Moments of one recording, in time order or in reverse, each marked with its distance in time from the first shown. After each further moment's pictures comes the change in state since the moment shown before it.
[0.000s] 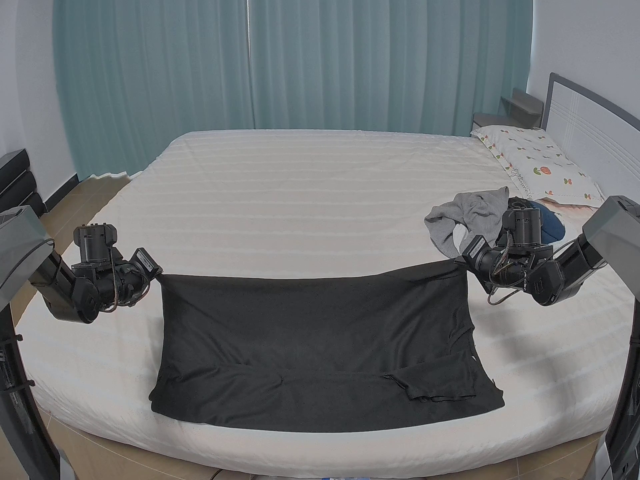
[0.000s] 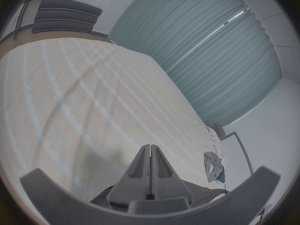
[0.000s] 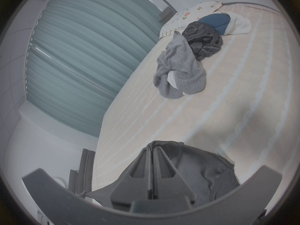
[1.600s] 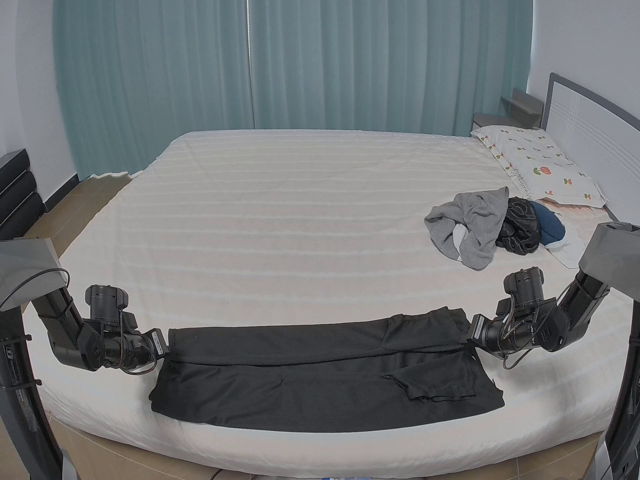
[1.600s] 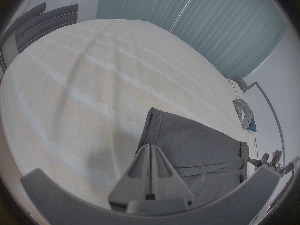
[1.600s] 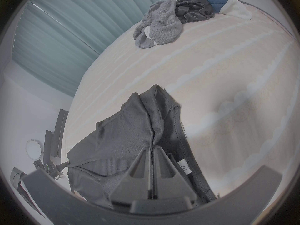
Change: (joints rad) left arm -0.009 0.058 0.317 0.012 -0.003 0.392; right arm -0.011 0.003 0.360 0.025 0.085 -0.321
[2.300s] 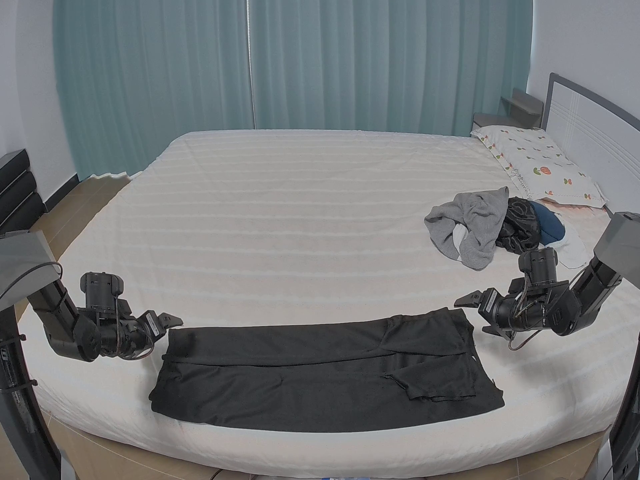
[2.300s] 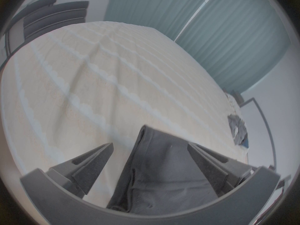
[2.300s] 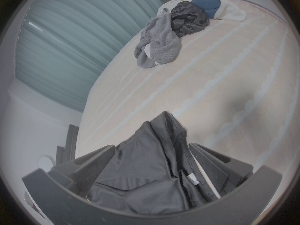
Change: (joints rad) left arm 0.005 -0.037 -0.077 0.000 -0.009 -0.187; right arm -0.056 -0.051 -0.071 -0.006 0.053 0.137
